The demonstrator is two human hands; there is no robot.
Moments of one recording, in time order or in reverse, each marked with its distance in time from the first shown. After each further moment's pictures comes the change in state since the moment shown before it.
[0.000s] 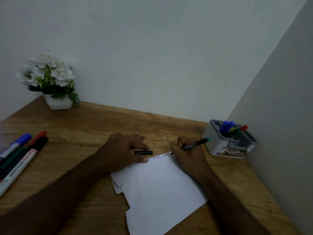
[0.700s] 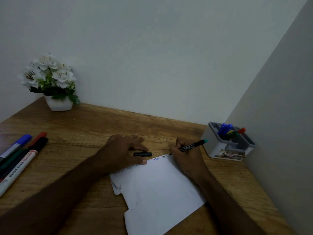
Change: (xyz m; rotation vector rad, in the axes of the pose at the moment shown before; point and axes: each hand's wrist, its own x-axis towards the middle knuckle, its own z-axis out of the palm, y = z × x) left_hand 0.000 0.000 -0.001 0.020 -0.013 0.001; right_hand 0.002 0.000 0.001 -0.004 0.017 0.015
